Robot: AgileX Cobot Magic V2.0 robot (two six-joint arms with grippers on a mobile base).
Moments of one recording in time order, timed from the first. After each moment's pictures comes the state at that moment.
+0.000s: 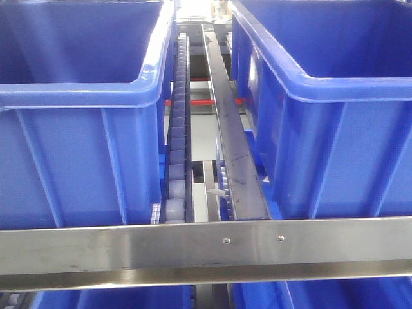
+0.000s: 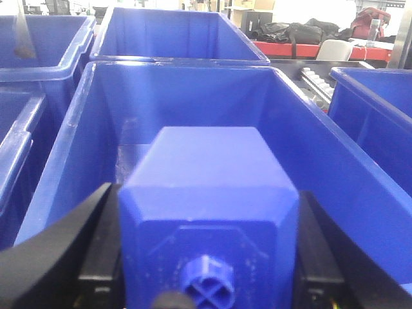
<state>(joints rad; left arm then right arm) -0.13 0.31 -0.40 -0.17 0.21 0.12 0.04 0.19 -0.35 -0.01 0.21 0.06</state>
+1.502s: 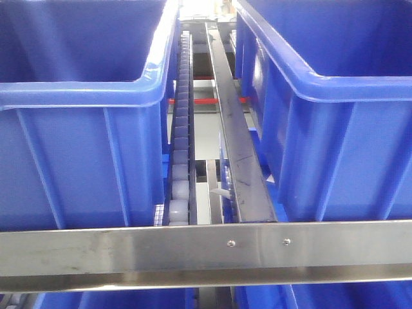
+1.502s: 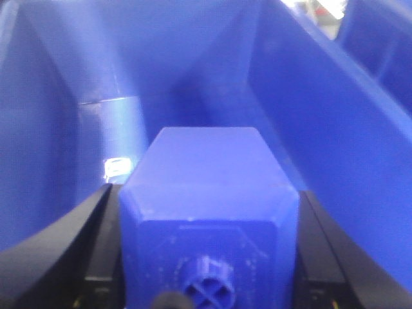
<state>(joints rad) -0.22 0.98 -0.69 -0.19 0.12 0.20 0.04 1.02 -0.71 -0.01 0.10 0.06</state>
